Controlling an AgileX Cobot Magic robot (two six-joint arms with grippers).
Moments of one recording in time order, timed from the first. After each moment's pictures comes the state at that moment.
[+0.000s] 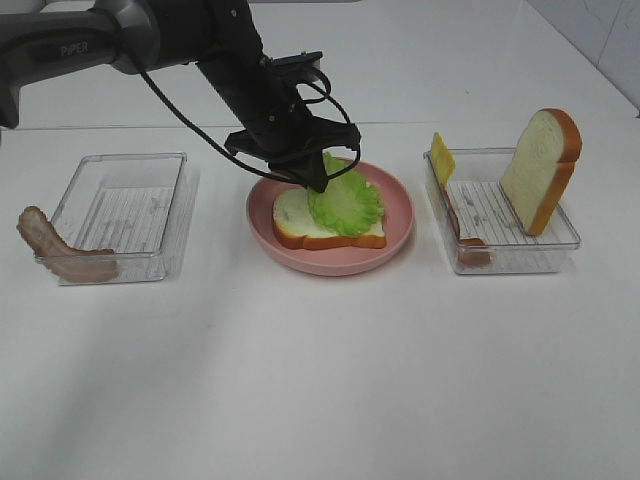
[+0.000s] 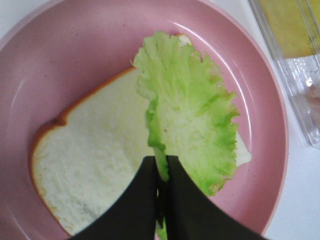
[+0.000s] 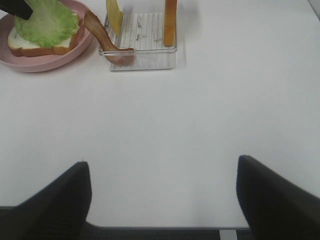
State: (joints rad) left arm -0.47 2.48 -2.15 -0.35 0.94 0.06; right arm 0.09 0.00 -0.46 -0.05 1.11 0.05
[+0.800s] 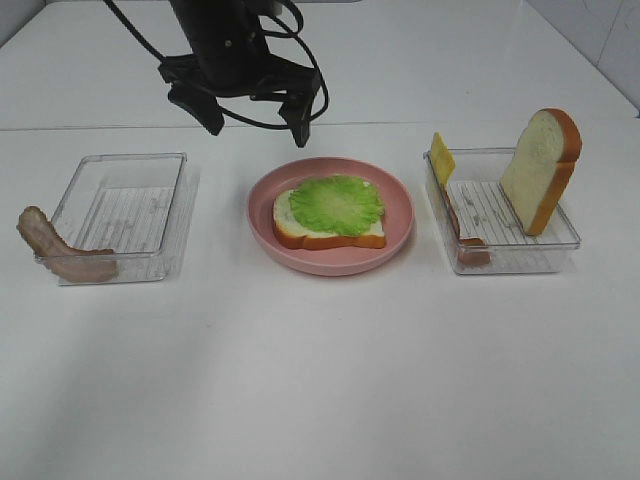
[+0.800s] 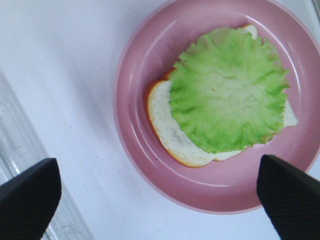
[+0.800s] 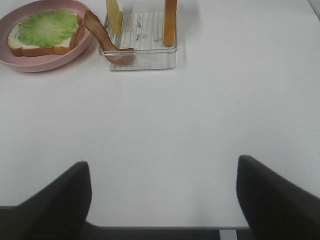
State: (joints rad) left arm -0.47 2.35 -2.24 -0.03 1.20 -0.13; right arm 0.09 0.00 -0.46 -0.05 1.11 0.05
